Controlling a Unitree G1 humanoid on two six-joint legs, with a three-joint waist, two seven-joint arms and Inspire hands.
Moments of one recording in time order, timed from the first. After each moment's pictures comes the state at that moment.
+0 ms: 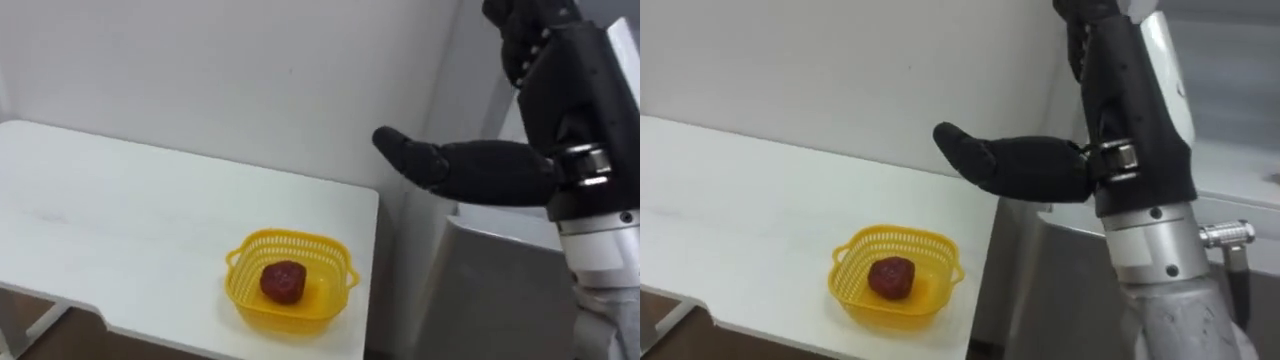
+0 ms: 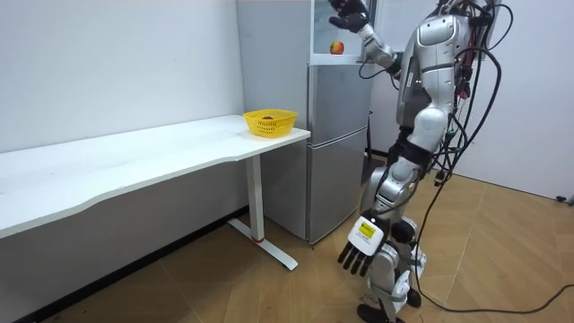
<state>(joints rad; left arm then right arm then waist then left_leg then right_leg) 0.28 0.27 0.08 1.04 0.31 0.04 0.01 -0.31 -0.51 0.11 -0.51 0.04 -0.13 -0.32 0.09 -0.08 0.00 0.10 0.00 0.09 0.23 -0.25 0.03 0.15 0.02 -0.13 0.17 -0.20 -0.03</state>
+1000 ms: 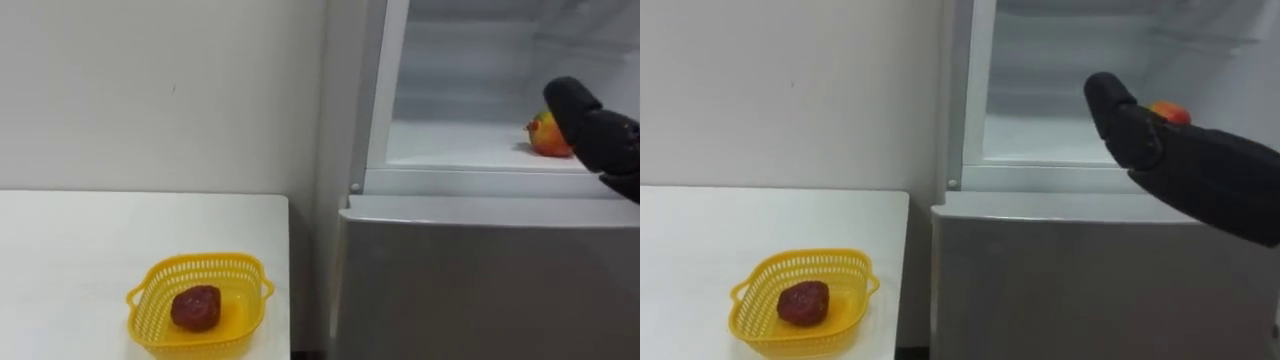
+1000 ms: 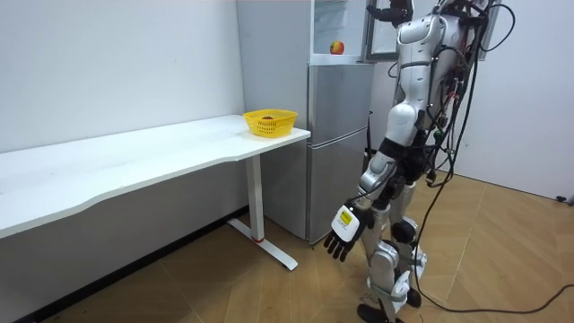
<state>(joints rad) 0.25 0.26 0.08 1.14 0.31 -0.02 0.01 -0.10 -0.49 -0.17 -0.60 -0.14 -0.27 -0.49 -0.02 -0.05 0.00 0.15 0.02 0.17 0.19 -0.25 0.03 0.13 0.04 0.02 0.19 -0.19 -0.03</state>
